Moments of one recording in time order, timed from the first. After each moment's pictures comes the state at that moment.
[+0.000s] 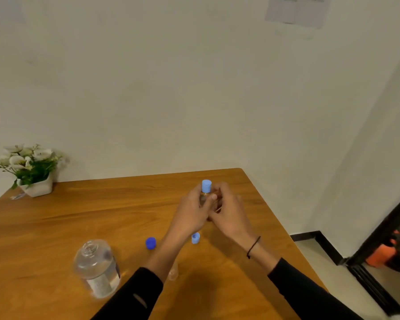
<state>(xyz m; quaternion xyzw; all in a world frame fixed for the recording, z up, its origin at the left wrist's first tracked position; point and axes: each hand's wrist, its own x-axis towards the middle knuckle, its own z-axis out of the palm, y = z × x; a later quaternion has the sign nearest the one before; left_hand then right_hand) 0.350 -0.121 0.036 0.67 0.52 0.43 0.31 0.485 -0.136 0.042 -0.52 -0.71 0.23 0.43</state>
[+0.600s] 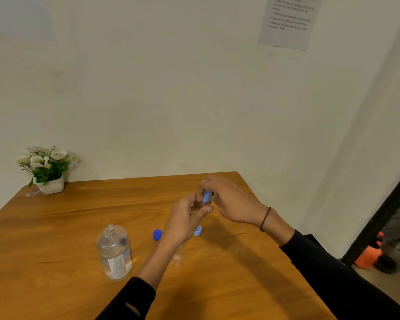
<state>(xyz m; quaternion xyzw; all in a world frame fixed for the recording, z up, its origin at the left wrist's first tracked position) 0.319 -0.182 0.044 0.67 0.47 0.47 0.35 0.486 -0.179 0.130 -0.41 -0.89 0.10 0.18</state>
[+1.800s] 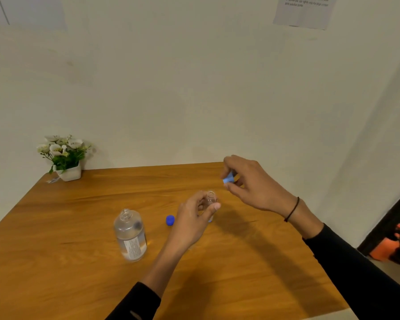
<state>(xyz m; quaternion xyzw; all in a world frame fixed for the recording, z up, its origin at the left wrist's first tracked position) 0.309 -0.213 0.023 0.65 0.48 0.49 0.32 0.504 -0.193 0.139 -0.38 -0.87 0.09 0.29</state>
